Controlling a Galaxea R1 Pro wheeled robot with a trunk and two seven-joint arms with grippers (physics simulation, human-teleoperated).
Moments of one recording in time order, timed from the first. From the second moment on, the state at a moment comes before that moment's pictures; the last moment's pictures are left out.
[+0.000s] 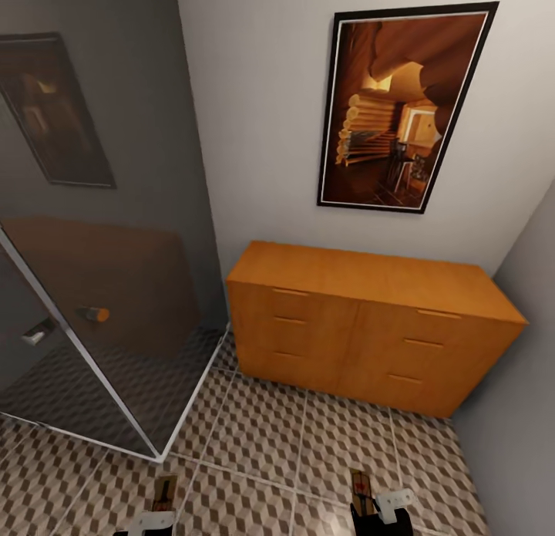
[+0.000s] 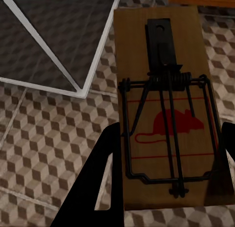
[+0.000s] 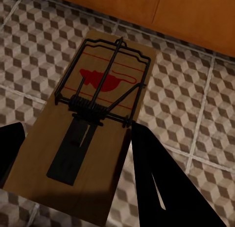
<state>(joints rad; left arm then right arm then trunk) -0.41 0.03 -0.92 0.08 0.89 -0.63 0.09 -0.21 -0.04 0.15 -0.55 -0.01 -0.20 -0.03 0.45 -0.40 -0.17</state>
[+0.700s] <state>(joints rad) -0.41 0.03 -0.92 0.08 0.89 -0.63 0.08 -0.21 -0.04 0.15 -0.55 -0.01 -0.20 -0.03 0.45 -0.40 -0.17</state>
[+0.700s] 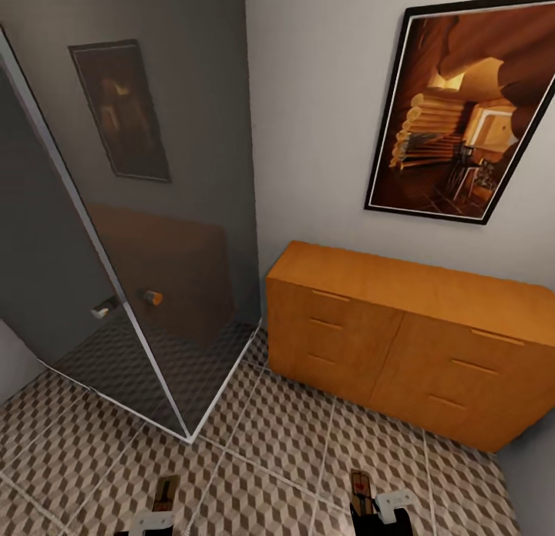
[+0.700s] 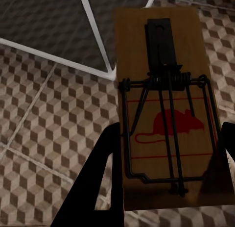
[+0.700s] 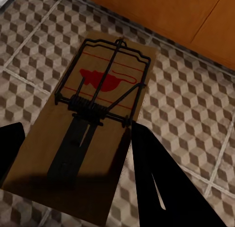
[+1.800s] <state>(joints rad) -0.41 0.03 -0.92 0.08 0.89 -0.63 0.08 -0.21 -0.03 0.15 -0.53 -0.01 -0.20 -0.03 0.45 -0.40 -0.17</state>
